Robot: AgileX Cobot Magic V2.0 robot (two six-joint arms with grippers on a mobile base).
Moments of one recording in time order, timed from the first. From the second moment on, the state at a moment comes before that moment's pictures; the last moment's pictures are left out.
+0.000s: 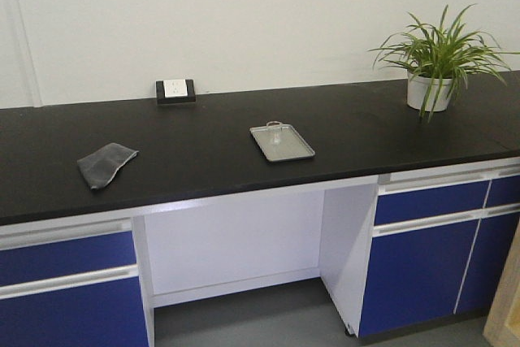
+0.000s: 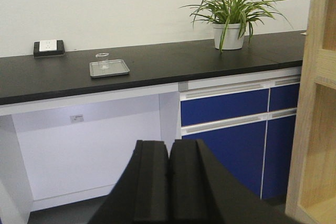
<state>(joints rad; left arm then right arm) -0.16 -0.01 0.03 0.15 0.16 -0.13 -0.03 -0.01 0.03 0.00 0.08 0.03</state>
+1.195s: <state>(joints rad) -0.16 -0.01 0.03 0.15 0.16 -0.13 -0.03 -0.01 0.03 0.00 0.08 0.03</state>
